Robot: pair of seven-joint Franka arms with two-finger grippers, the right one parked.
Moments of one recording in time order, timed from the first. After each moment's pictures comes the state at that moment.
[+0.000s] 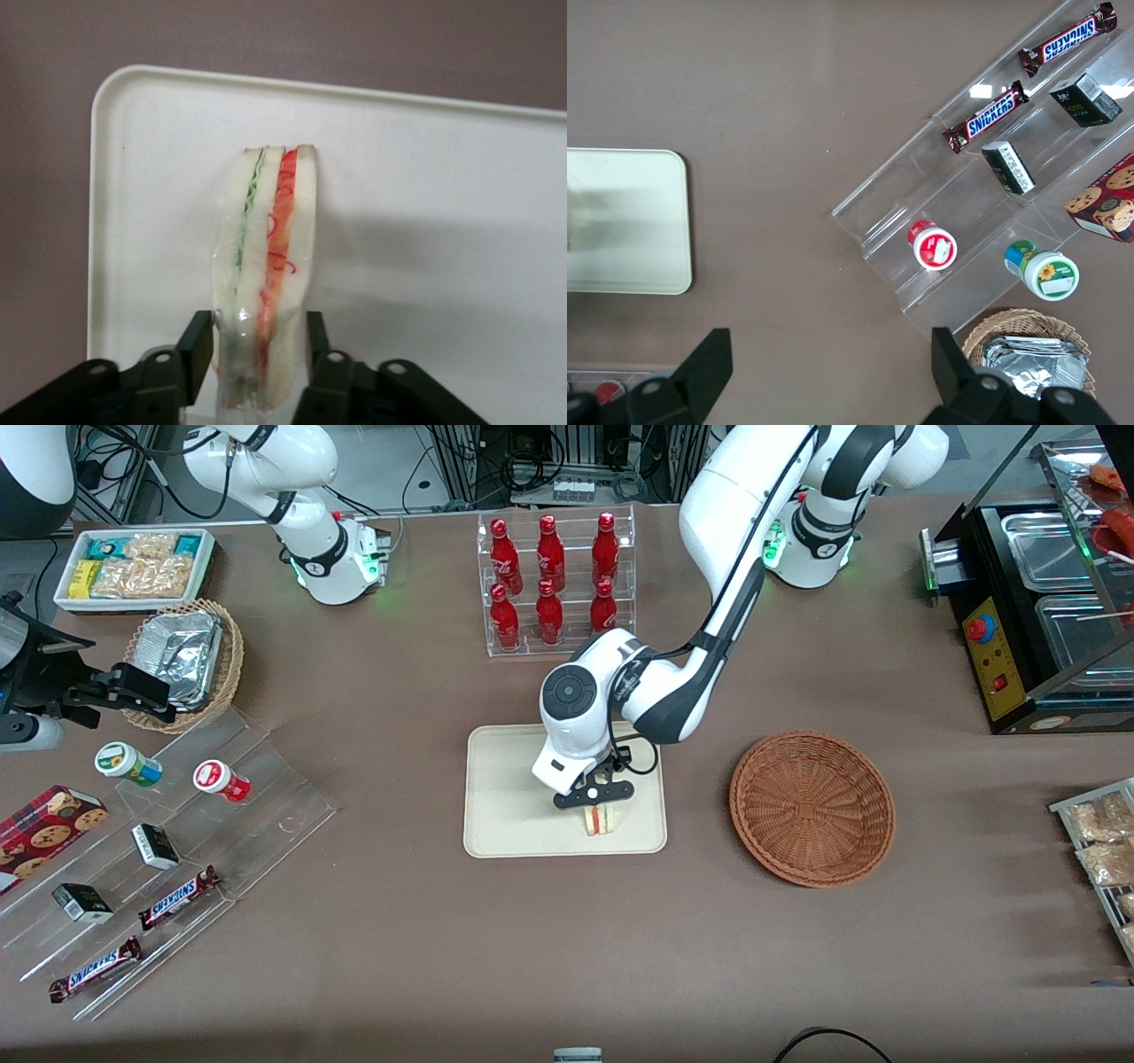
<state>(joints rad) -0.81 0.76 0.06 -1.36 0.00 2.05 -0.90</state>
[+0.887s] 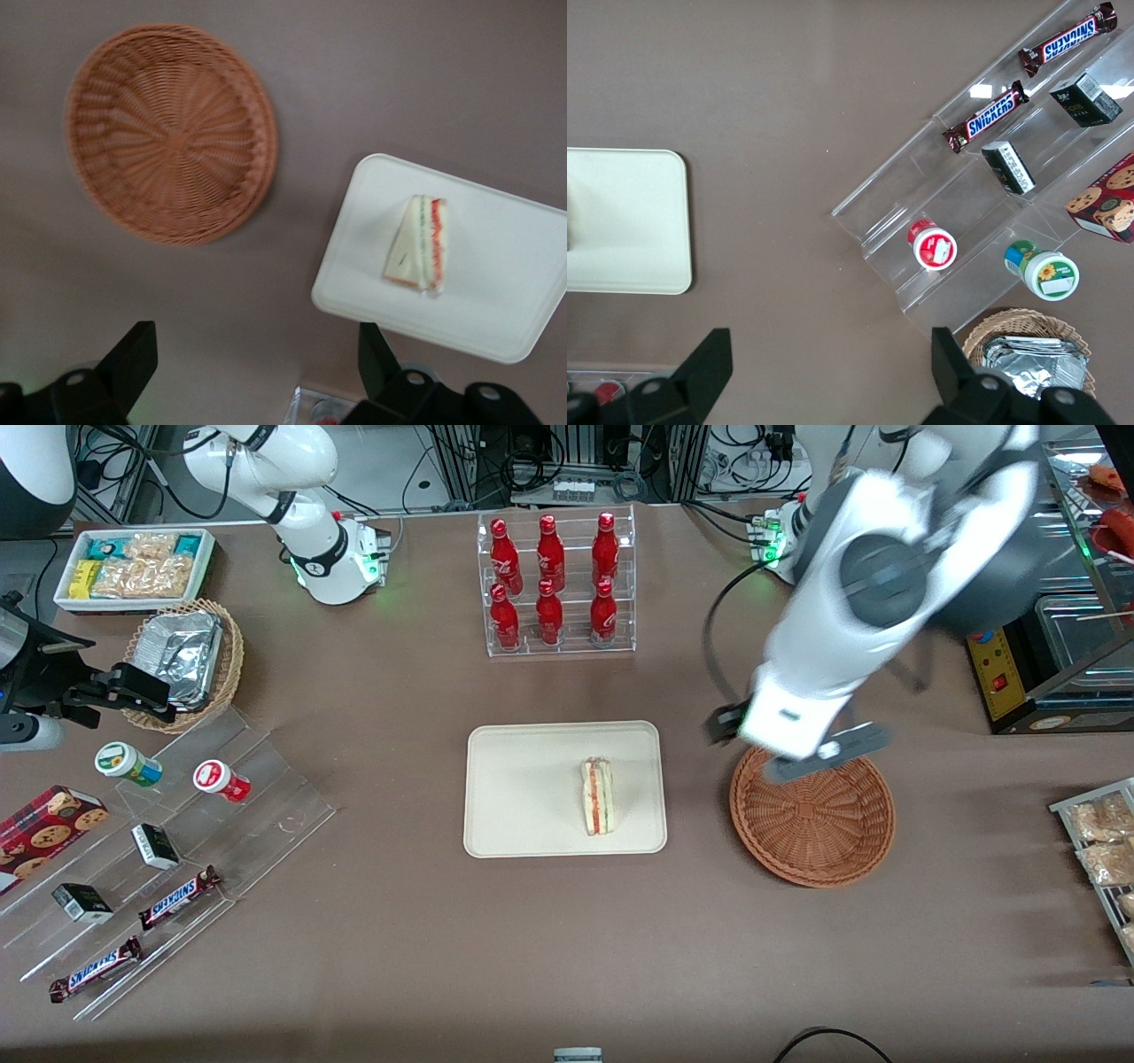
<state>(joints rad) -0.50 0.26 0.11 -1.33 -0.06 1.48 -0.70</state>
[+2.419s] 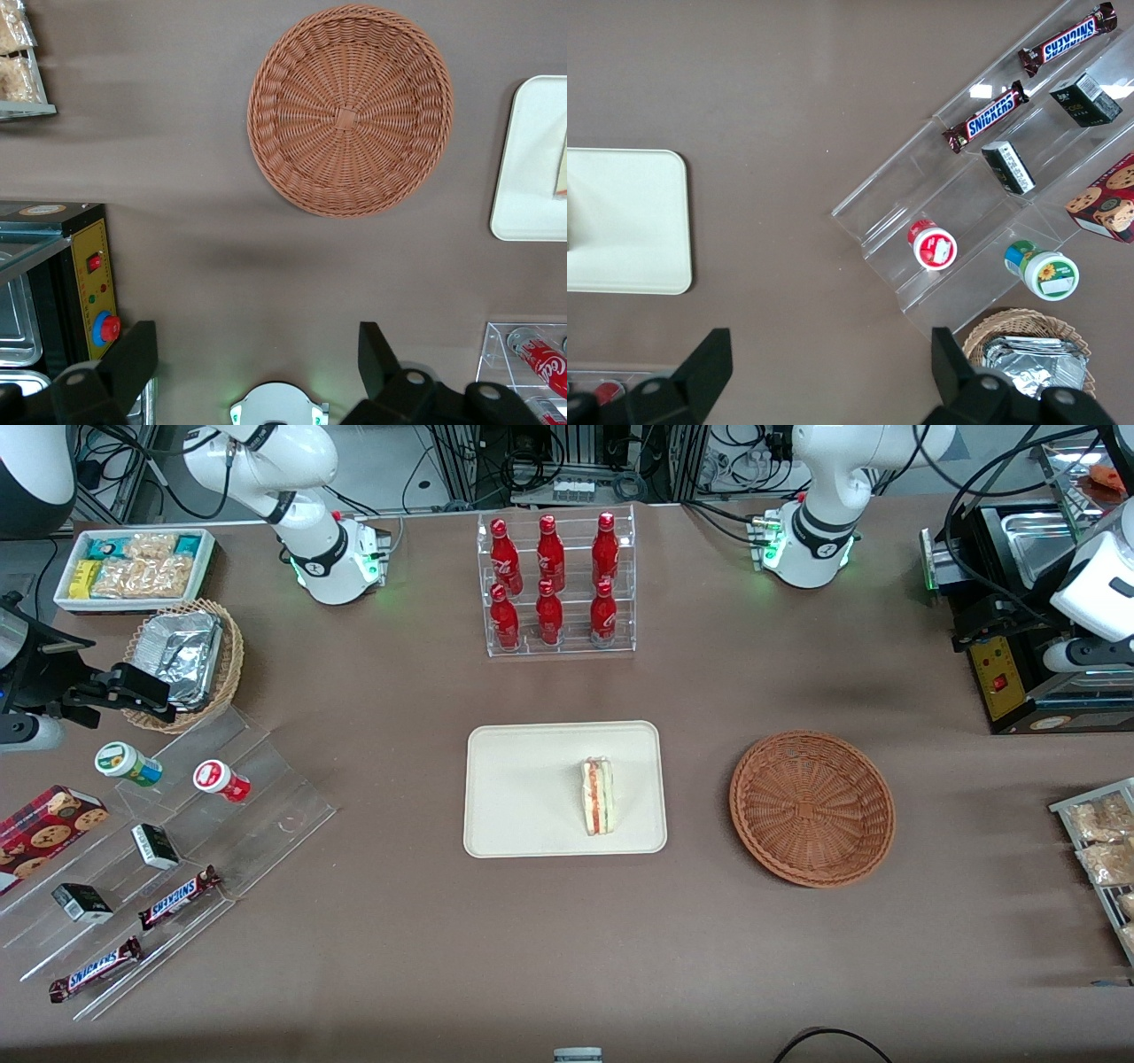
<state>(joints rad) -0.12 -0.14 0.12 -1.76 0.02 1.50 -0.04</state>
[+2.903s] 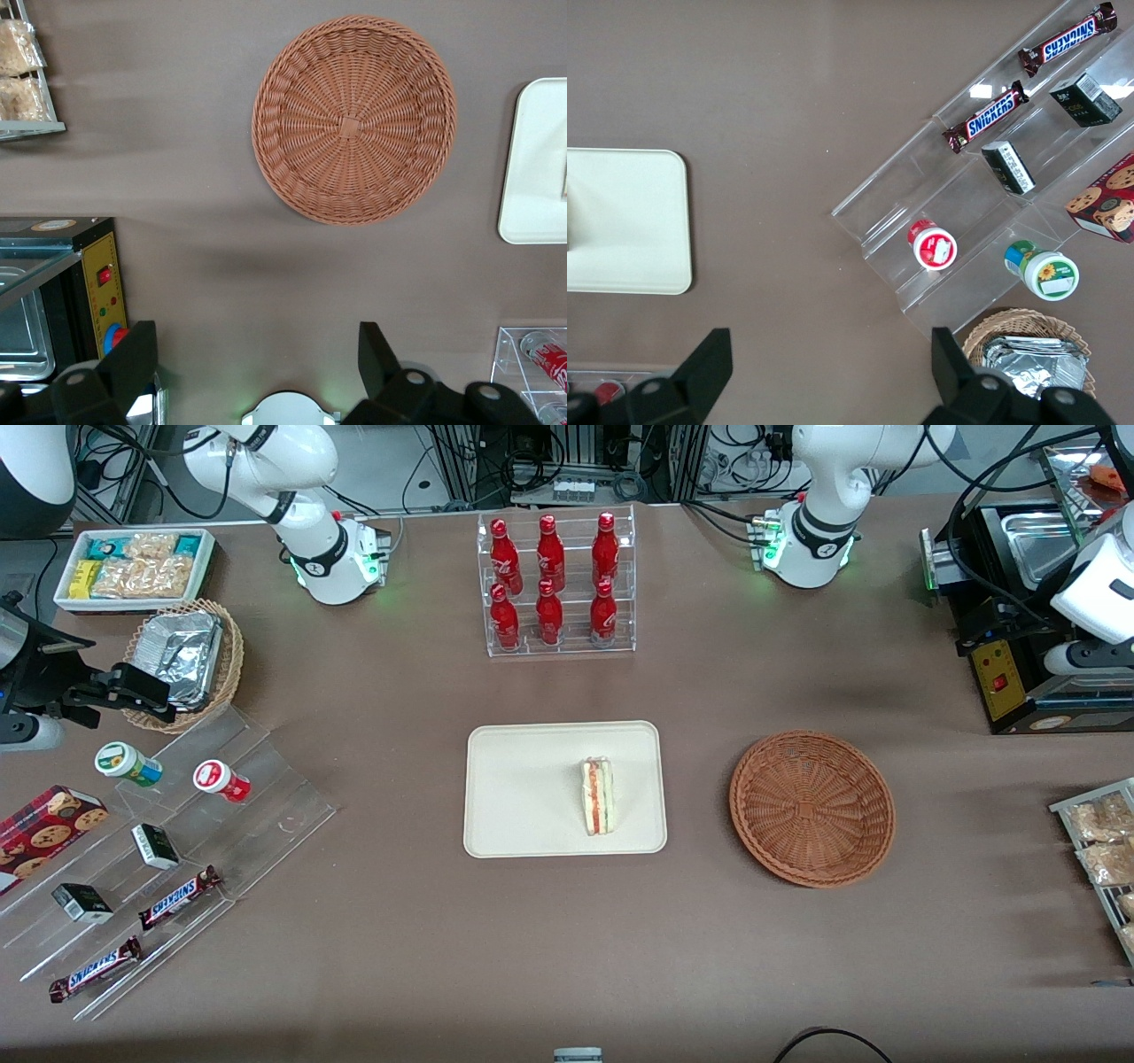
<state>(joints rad) -0.12 -0.13 0.12 -1.75 0.04 1.53 -0.01</state>
